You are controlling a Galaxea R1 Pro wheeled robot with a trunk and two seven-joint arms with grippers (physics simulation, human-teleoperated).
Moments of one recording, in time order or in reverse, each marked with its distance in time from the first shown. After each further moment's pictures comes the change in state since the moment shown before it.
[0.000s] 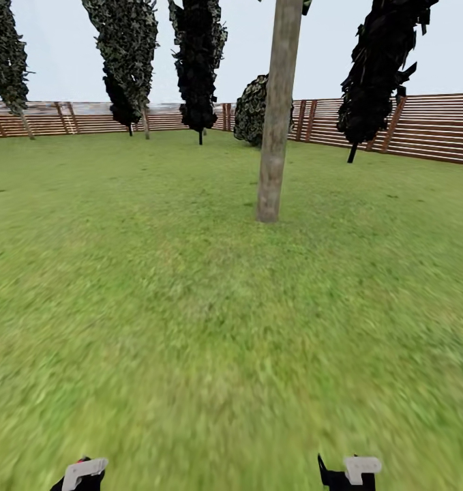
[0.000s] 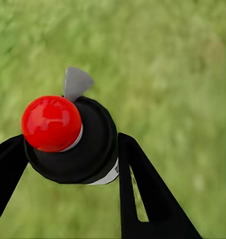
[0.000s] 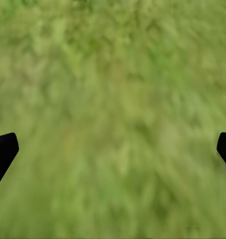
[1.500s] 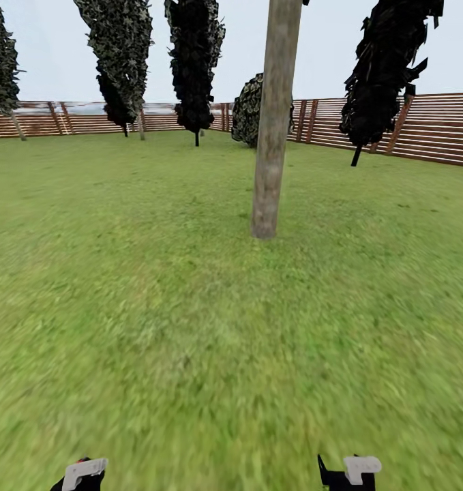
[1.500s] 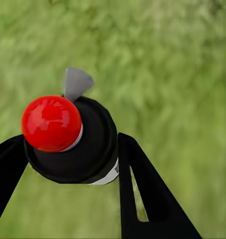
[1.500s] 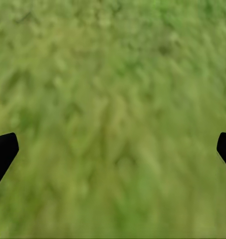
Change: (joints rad) left arm 0.000 0.000 0.001 0.000 0.000 0.000 0.000; right arm 0.000 0.000 0.001 0.000 0.000 0.000 0.000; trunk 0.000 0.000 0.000
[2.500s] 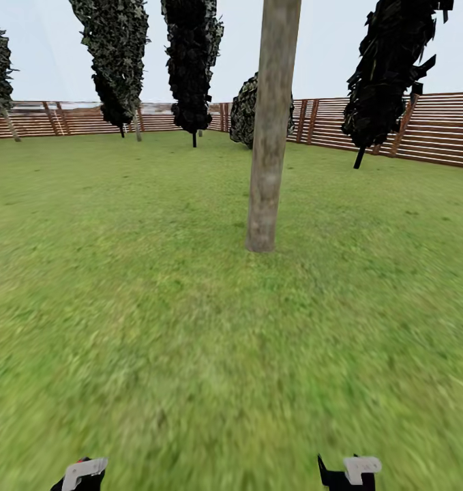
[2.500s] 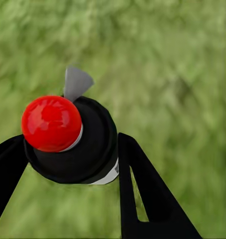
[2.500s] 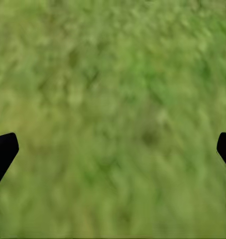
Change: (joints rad) left arm 0.000 0.000 0.000 0.000 0.000 0.000 0.000; right arm 0.000 0.000 0.000 0.000 0.001 0.000 0.000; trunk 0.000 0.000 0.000
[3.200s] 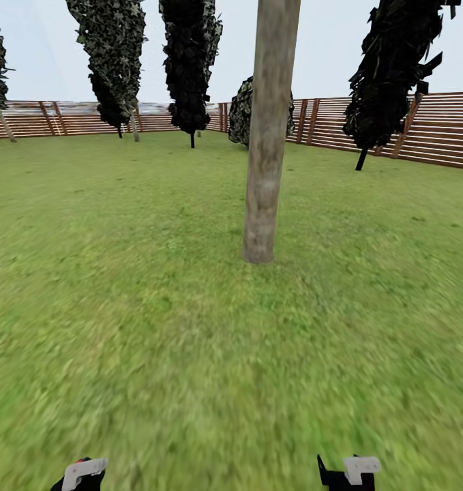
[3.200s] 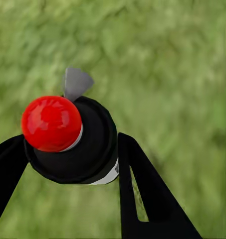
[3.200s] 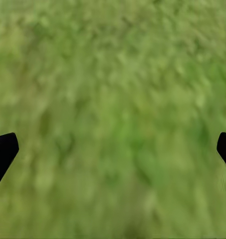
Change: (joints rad) left arm -0.001 0.000 0.000 0.000 0.000 0.000 0.000; right arm 0.000 0.001 0.000 0.000 -0.001 0.000 0.000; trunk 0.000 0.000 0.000
